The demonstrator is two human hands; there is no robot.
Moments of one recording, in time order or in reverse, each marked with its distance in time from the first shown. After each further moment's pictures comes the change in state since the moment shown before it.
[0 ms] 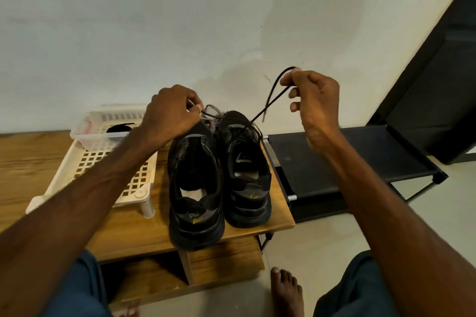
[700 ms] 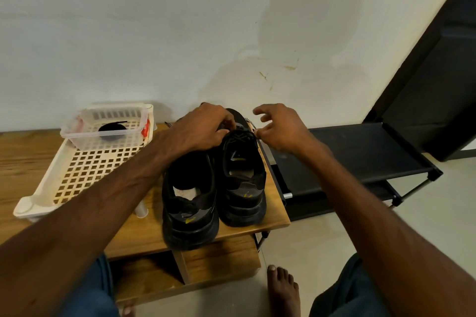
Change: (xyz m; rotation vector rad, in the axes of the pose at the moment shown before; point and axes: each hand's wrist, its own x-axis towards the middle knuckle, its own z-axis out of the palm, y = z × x) left_hand 0.003 0.028 0.042 0.076 -0.362 0.292; right_hand -0.006 0.031 0.013 -0.771 -0.542 0.055
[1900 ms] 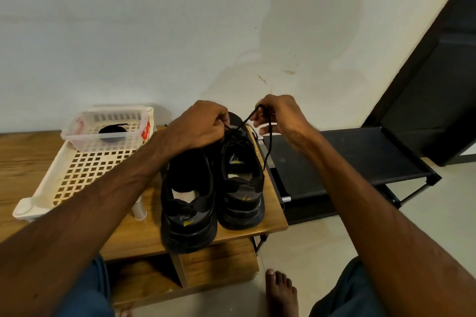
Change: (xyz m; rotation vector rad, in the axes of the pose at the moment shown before) left_hand 0.005 -0.003 -0.005 -0.091 0.069 -0.047; right_hand 0.009 -0.005 -0.014 0.783 -0.016 0.070
